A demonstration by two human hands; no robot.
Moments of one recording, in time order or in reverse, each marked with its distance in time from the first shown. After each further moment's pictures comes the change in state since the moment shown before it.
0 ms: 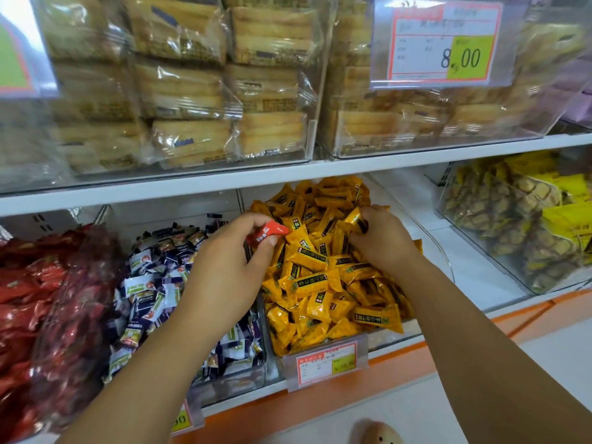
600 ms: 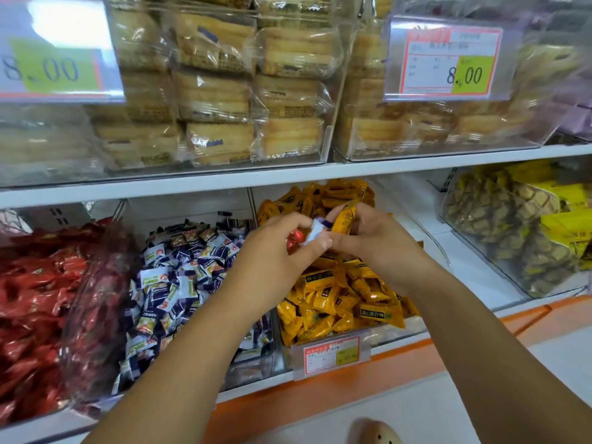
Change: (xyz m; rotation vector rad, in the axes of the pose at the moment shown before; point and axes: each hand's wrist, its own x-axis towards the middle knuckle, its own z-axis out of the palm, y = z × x) left_hand 0.004 0.026 0.008 -0.083 -0.184 0.014; right_hand -0.050 -0.052 -0.029 0.749 -0.258 -0.084
